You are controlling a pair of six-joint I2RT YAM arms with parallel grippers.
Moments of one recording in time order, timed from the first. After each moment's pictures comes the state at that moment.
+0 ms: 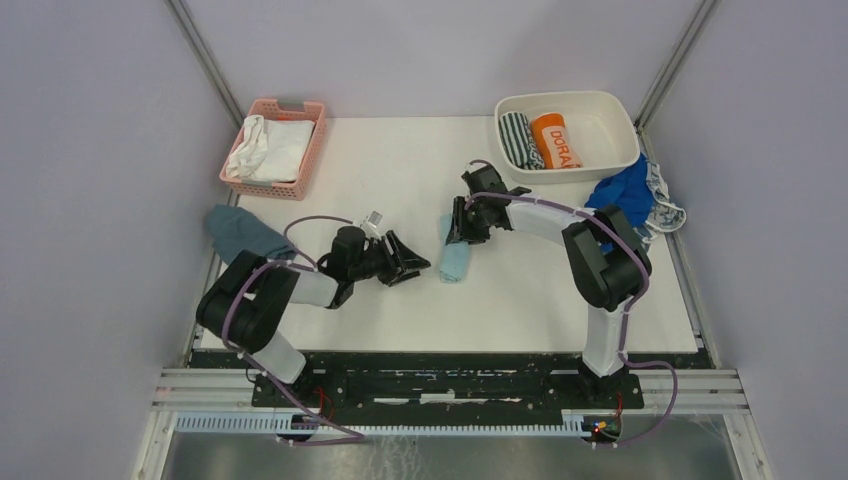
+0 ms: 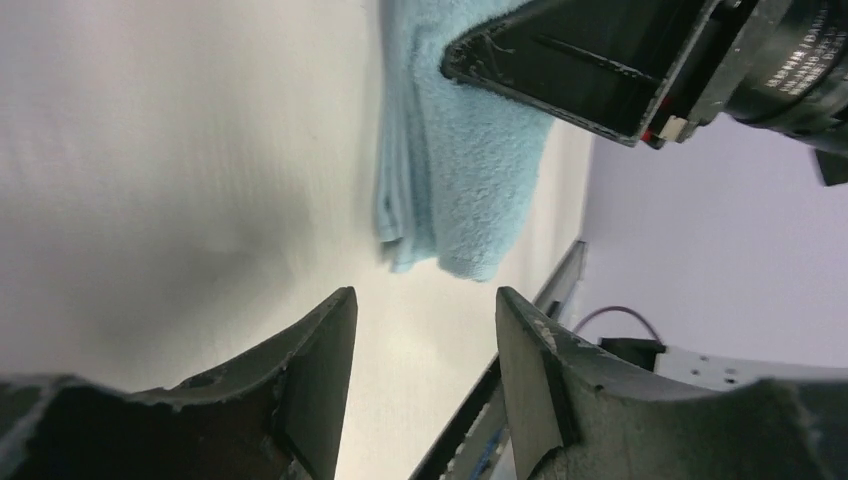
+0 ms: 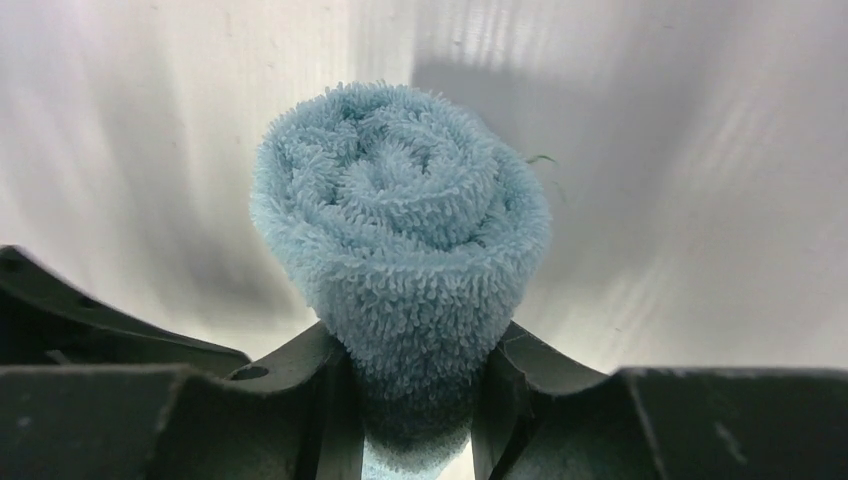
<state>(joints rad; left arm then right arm) -0.45 1.66 0.41 0.78 0.55 -1.06 0.53 1.95 1.26 -0.30 -0.22 0.56</state>
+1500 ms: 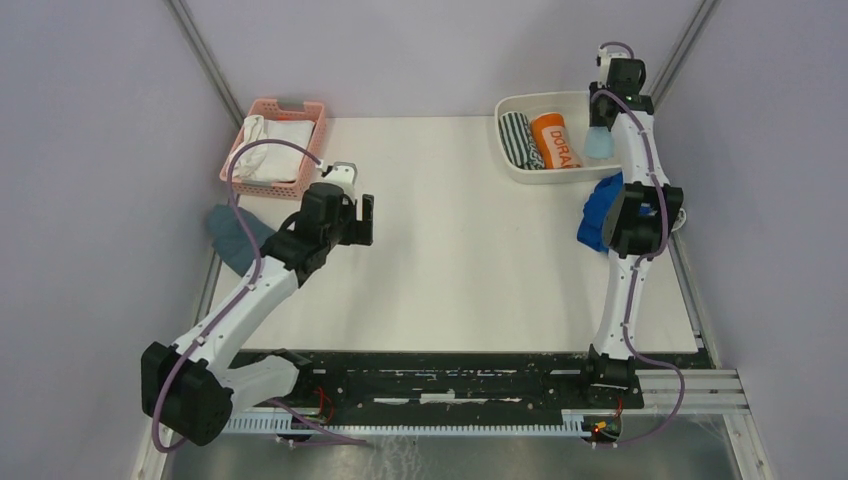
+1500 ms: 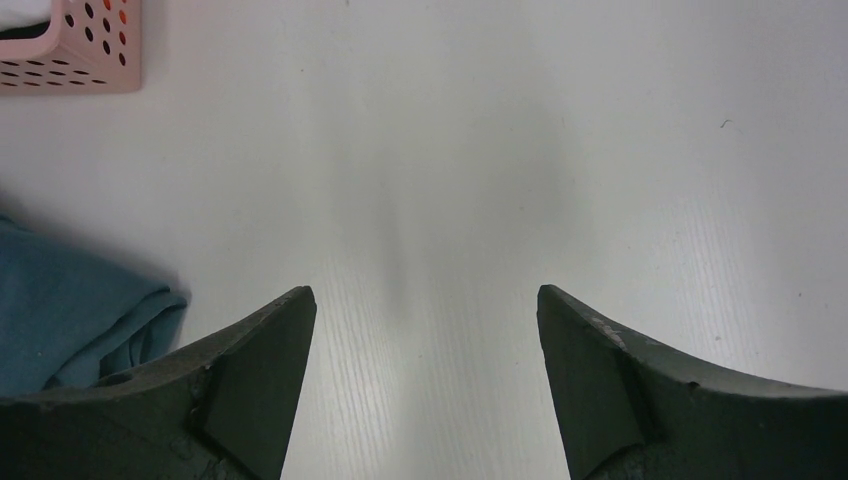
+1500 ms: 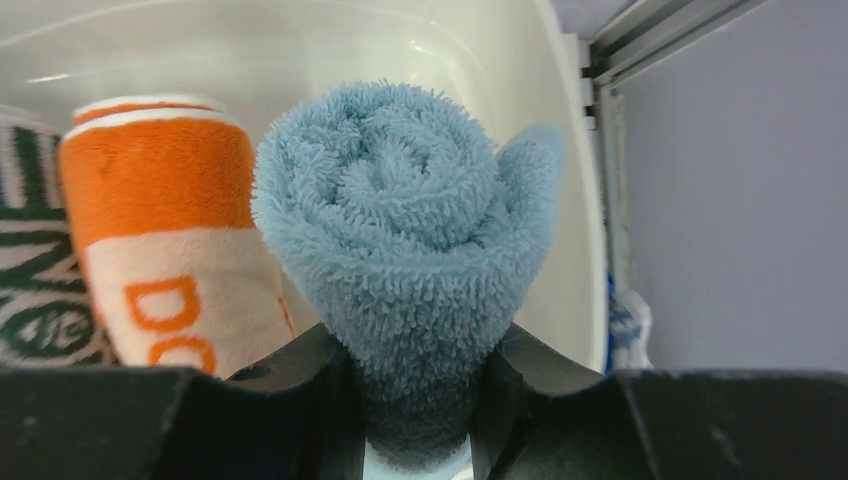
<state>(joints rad) -0.43 1.11 0.89 -0.40 -0.22 -0.16 -0.11 2.38 2.39 -0.65 0.13 -0.18</state>
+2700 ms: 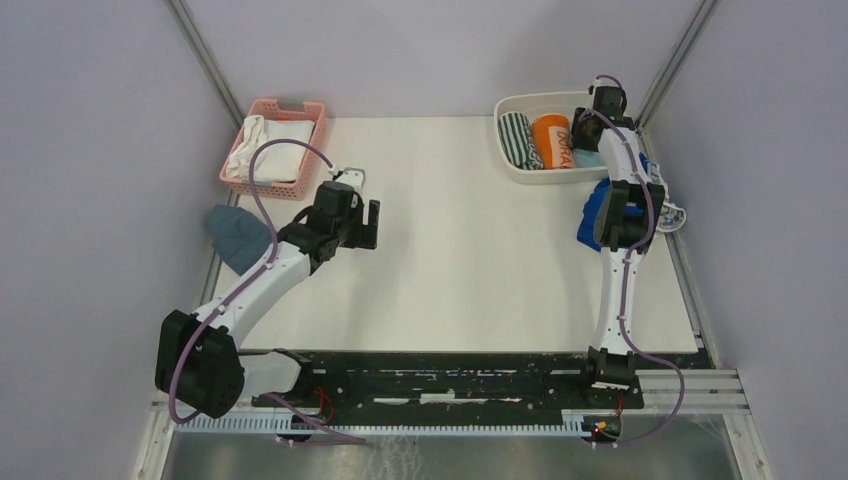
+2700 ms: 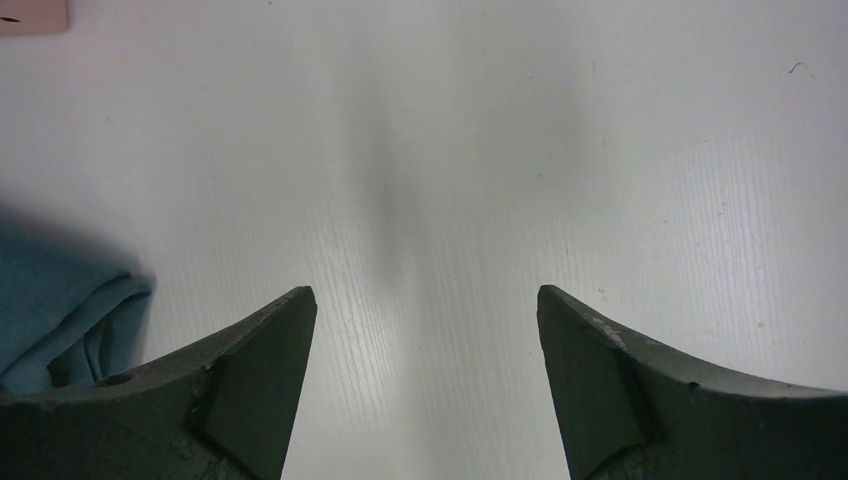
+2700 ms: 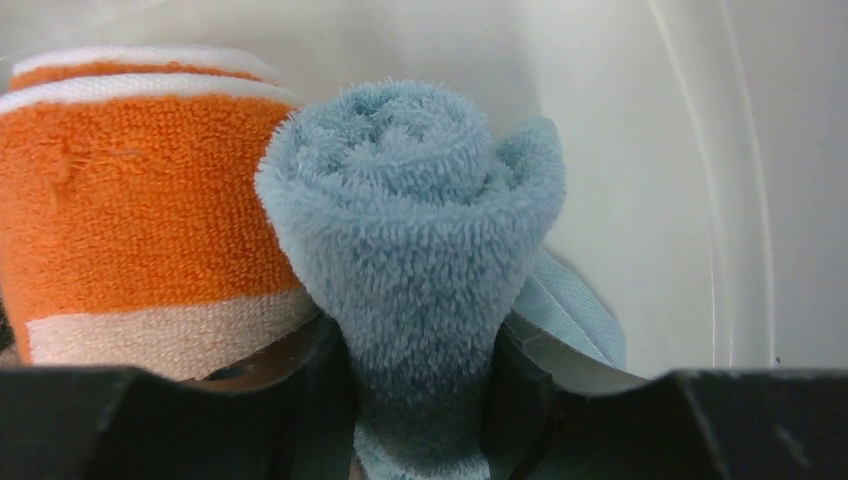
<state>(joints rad) -0.41 1.25 0.89 -0.40 -0.18 -0.16 -0.12 2.65 2.46 -0.62 -0.02 0.09</state>
